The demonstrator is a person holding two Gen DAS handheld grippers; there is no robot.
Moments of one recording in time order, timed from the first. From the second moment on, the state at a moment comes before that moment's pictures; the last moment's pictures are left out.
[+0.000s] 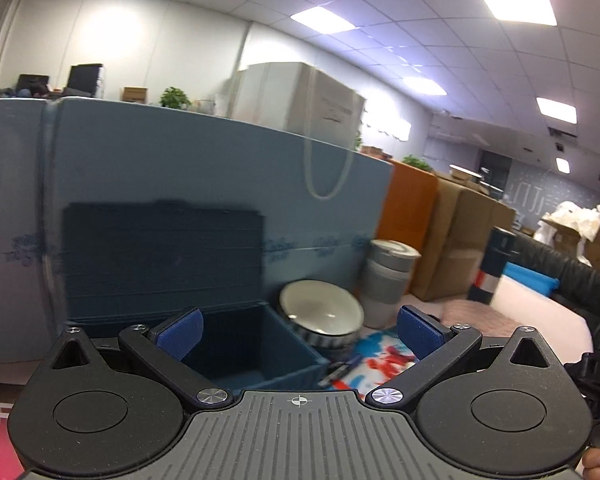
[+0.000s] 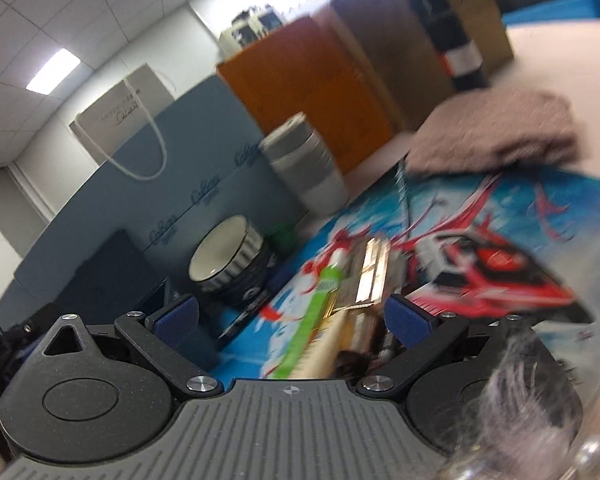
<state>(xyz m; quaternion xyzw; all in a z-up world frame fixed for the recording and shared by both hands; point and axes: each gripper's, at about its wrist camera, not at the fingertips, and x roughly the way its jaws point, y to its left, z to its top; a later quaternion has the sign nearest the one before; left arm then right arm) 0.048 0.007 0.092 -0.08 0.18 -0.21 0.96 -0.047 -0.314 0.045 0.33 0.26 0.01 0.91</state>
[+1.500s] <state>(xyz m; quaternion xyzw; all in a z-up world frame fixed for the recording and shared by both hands) 0.125 0.139 0.020 -0.33 0.28 -0.15 0.89 0.025 -0.264 0.123 0.28 0.14 0.05 0.95</state>
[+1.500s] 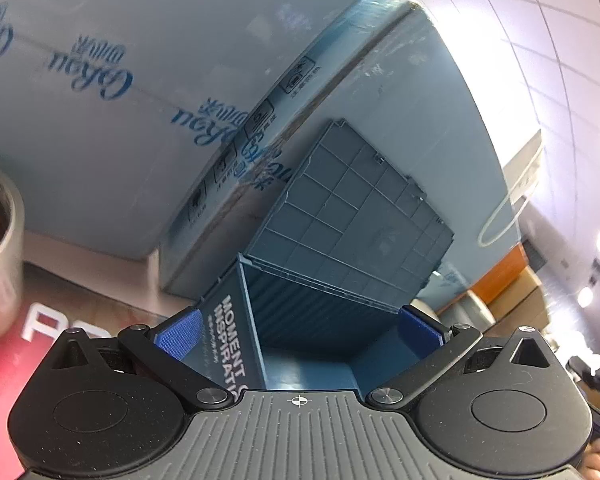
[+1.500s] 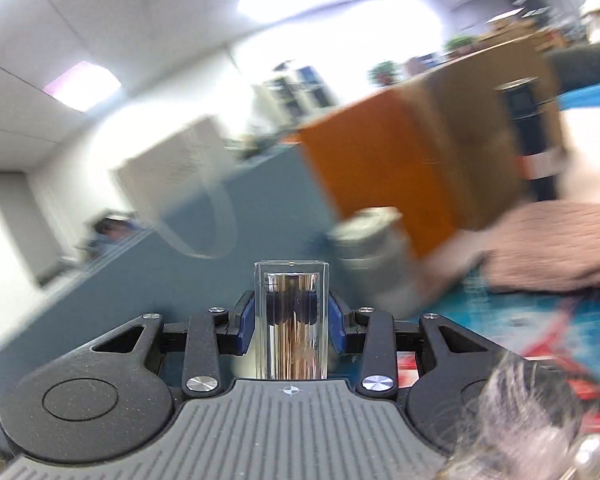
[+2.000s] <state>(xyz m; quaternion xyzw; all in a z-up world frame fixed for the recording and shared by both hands) 0.129 0.153 0.008 -0.39 0.27 -0.19 0.86 0.132 -0.104 0.070 0.03 0.21 0.21 0.96</state>
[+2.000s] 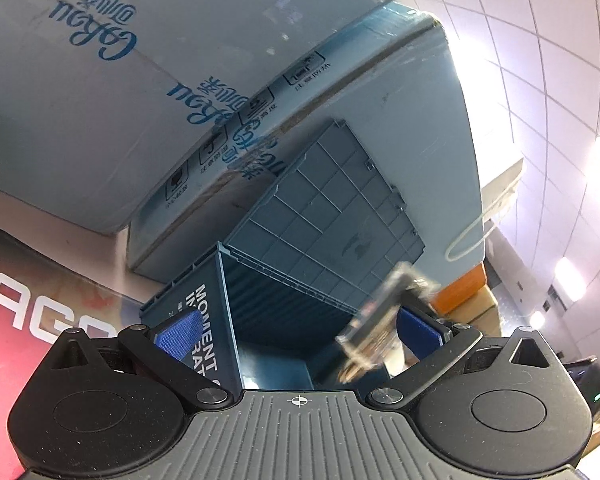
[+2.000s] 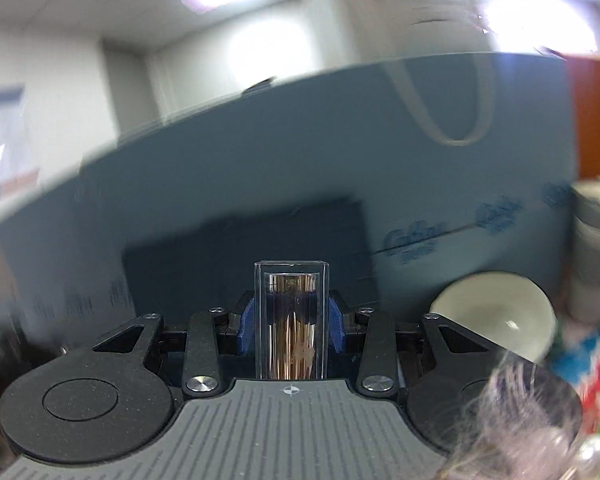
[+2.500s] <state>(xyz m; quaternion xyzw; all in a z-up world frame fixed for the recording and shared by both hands) 0.125 0.148 0.013 -0.38 0.28 -0.20 0.86 0.148 -0.059 0.050 -0.20 0.27 0.38 0.86</state>
